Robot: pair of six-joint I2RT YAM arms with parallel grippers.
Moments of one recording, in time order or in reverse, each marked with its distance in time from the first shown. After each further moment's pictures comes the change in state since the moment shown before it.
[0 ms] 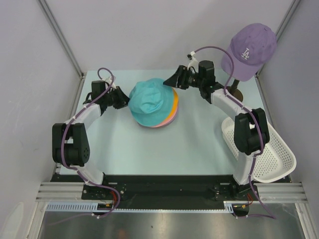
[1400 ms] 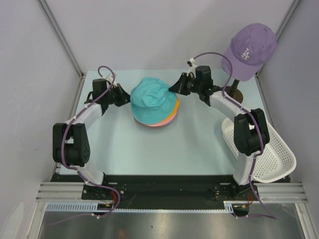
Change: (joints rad) left arm -0.021 0.006 0.011 0.057 -0.023 -0.024; right arm 0.014 -0.004 -0.044 -0.141 0.170 -0.045
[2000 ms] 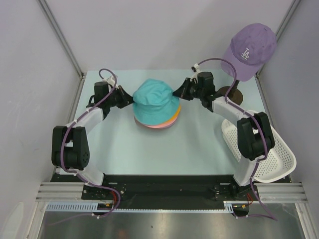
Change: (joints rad) left arm -0.021 -0.048 -0.089 0.106 -0.033 -0.037; right arm -0.002 -0.081 -0.157 0.037 0.103 0.023
